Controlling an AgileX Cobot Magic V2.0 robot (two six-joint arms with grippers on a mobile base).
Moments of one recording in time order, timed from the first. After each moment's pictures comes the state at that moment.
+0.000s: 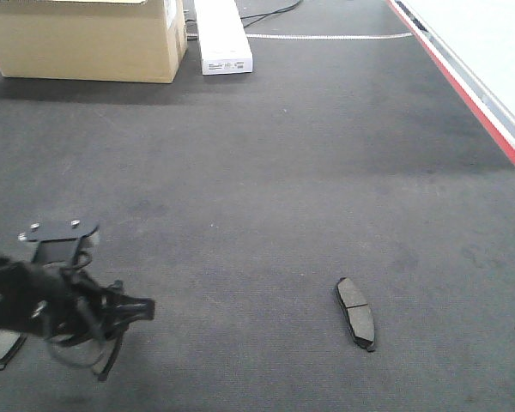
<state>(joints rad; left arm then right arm) -0.42 1.48 -0.80 0.05 0.54 -0.46 0.10 0.38 -0.47 0.16 0.73 -0.12</state>
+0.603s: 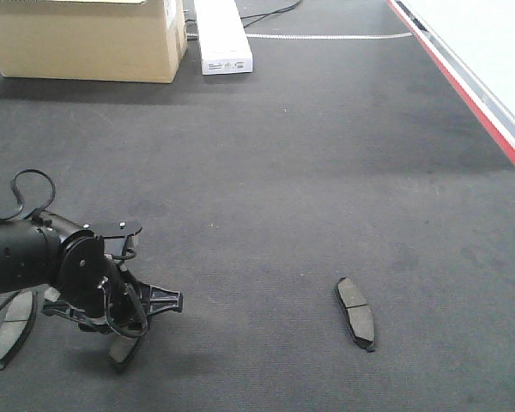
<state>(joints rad) -0.42 1.76 -0.99 0.06 0.61 -0.48 0.10 0.38 -0.47 0.16 0.73 -0.12</state>
